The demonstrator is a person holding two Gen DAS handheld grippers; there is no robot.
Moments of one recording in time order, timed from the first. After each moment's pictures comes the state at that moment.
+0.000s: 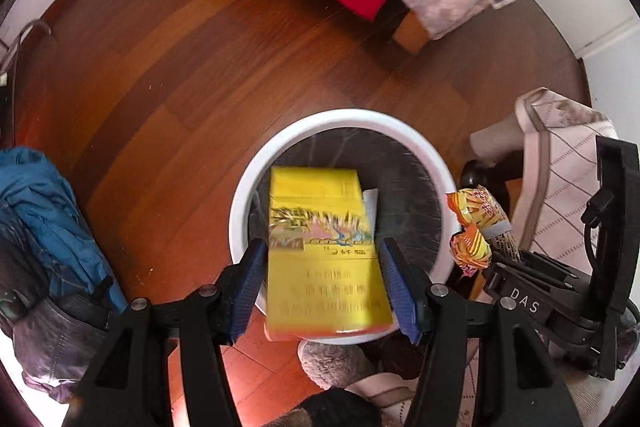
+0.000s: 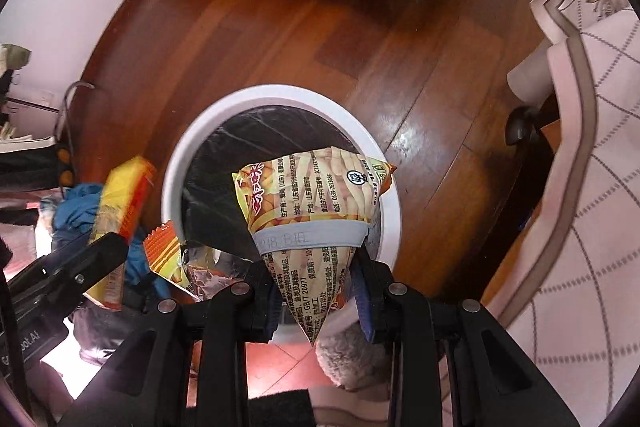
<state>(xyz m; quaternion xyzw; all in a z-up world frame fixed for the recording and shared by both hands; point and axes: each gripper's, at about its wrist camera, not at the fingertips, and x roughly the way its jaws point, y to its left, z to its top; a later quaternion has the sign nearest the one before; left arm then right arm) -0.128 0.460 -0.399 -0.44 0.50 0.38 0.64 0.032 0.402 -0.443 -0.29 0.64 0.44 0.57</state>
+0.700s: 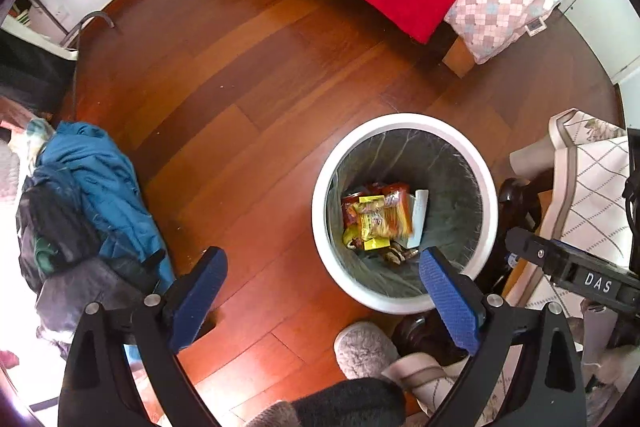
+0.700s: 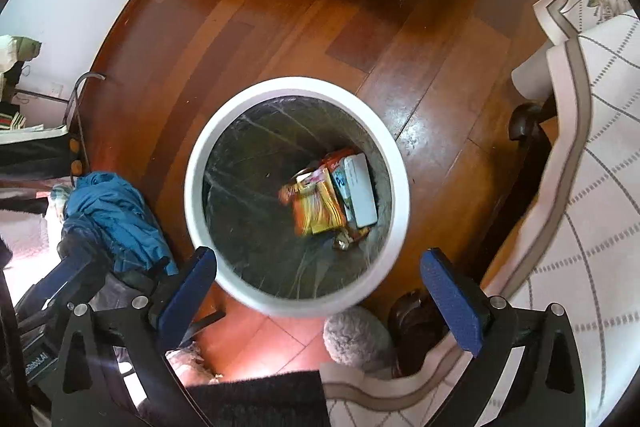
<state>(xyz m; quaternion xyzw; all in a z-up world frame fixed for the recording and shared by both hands) -0.191 0.416 -0.342 -0.40 0.49 0.47 0.62 0.026 0.378 -0.400 -0.29 0.64 0.45 0.55</state>
